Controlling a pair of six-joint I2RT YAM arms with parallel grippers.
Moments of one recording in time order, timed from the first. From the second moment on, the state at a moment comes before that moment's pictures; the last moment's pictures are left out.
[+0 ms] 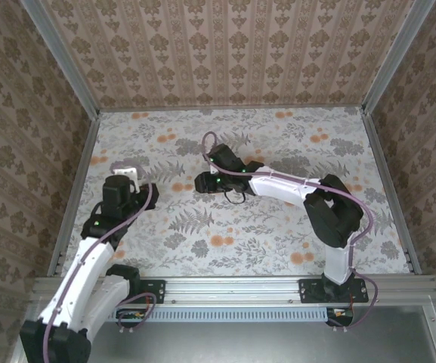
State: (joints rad) left arm -0.24 0.72 0.60 -0.46 0.06 -0.32; right arm 0.77 1.92 1.38 -0.28 -0.20 0.59
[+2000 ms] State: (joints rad) left arm -0.17 0.54 0.55 -0.34 0.92 0.31; right arm 0.93 1.51 1.38 -0.37 -0.35 0.43
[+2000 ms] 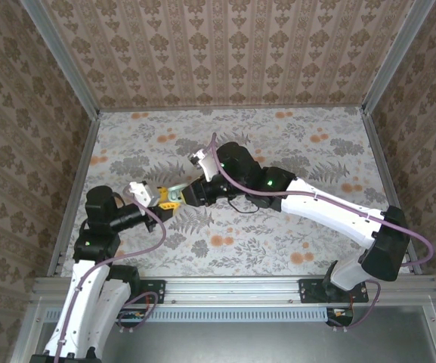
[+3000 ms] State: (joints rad) left arm -0.23 0.51 0.49 -0.30 0.83 0.38; right arm 0.95 1.60 1.49 -0.48 -0.32 0.43
